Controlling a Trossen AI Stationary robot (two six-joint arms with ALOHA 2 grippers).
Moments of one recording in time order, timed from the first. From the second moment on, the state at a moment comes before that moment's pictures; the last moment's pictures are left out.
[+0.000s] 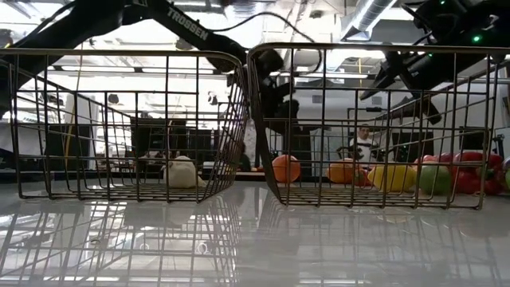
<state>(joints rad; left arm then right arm) 0.55 2.21 1.86 -0.32 0.01 0.21 -0.43 0.69 0.40 -0.13 0.21 0.86</state>
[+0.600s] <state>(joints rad) 0.56 2.21 1.69 -0.16 0.05 0.19 -0.43 0.69 0.40 -0.11 0.23 0.85</state>
